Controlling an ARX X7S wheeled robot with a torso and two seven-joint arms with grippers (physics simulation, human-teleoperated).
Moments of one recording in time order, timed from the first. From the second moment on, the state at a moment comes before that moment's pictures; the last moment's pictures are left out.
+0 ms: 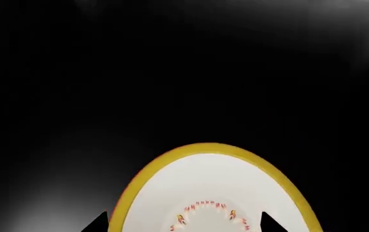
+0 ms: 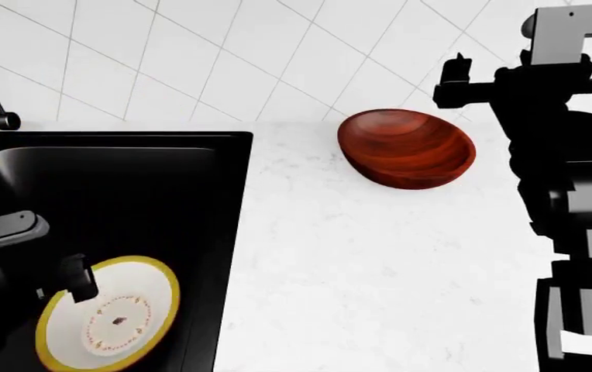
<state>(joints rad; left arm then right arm) -0.42 -0.91 0.13 -0.04 -1.33 -0.82 -0.52 1.13 0.36 -0.15 0.34 0.28 0.68 0.03</state>
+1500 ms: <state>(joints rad) -1.38 -0.51 0.54 -0.04 -1.29 -1.12 -0.45 1.00 0.56 0.03 -0.12 0.40 1.00 0.10</state>
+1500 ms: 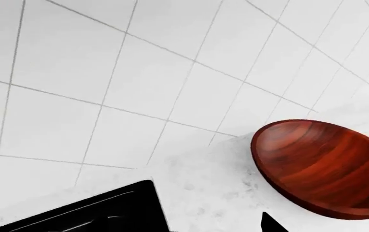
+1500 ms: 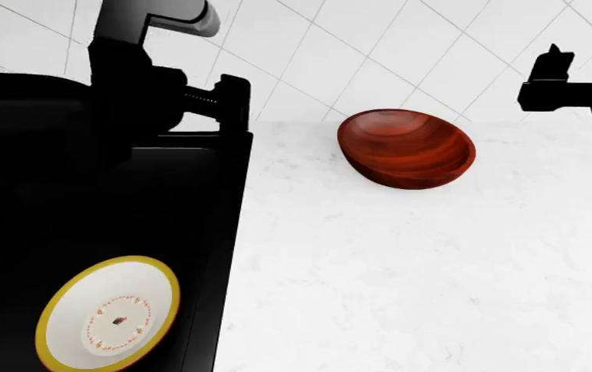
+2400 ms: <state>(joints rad) -1.56 -0.07 0.84 -0.65 -1.00 -0.83 -0.09 0.95 0.63 0.08 -0.13 0.40 1.00 0.10</state>
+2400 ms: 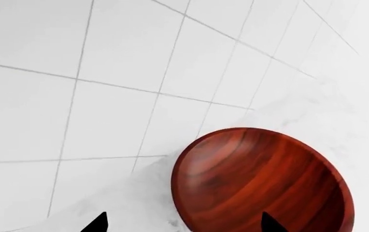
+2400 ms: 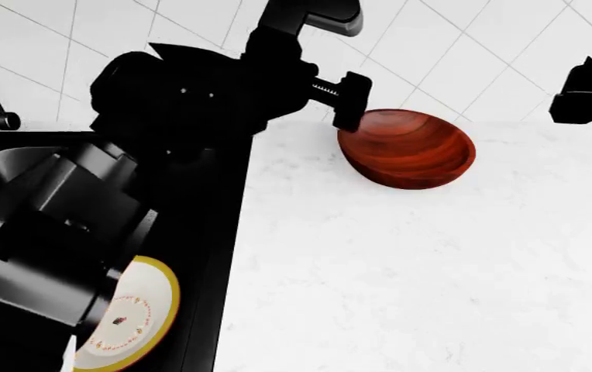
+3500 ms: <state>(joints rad) -1.71 0.00 1.58 -0.90 -1.79 -0.35 -0.12 1.03 0.73 0.07 -0.16 0.40 1.09 0.08</state>
